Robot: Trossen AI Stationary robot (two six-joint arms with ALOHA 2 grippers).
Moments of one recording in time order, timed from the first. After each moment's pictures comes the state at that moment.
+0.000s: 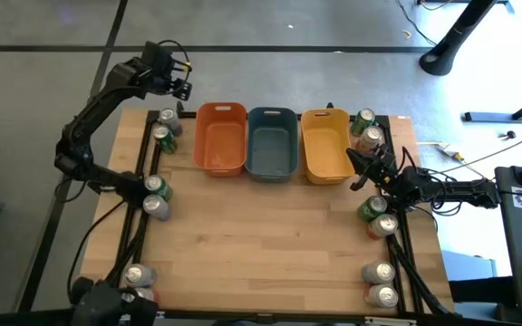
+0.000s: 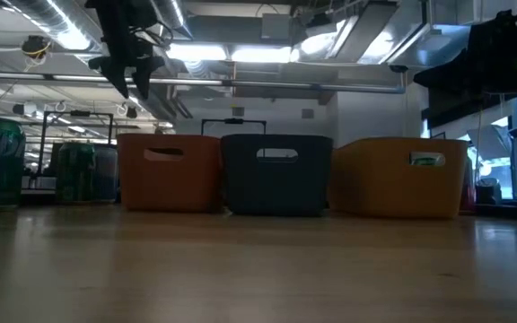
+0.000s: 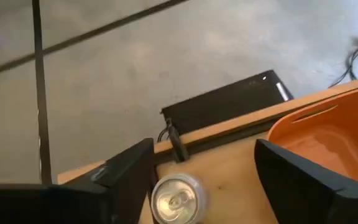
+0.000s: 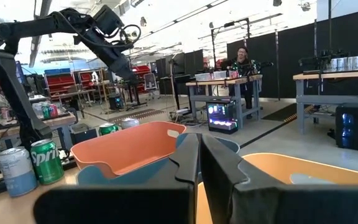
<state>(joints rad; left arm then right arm) 1.07 1.36 1.43 -0.99 -0.28 -0.08 0.01 0.10 0.02 0.32 0.62 -0.01</state>
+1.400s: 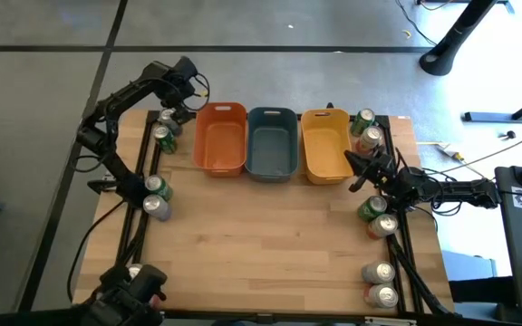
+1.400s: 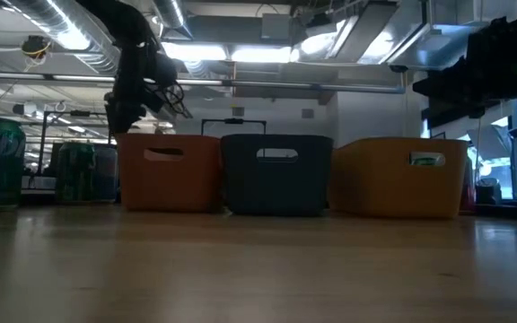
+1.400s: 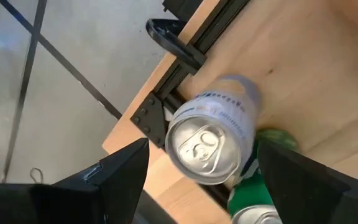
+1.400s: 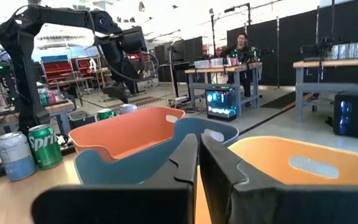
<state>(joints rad) 1.05 1.64 1.43 -1.23 -0.43 0.37 0.01 0.10 0.02 0.24 0.62 0.05</state>
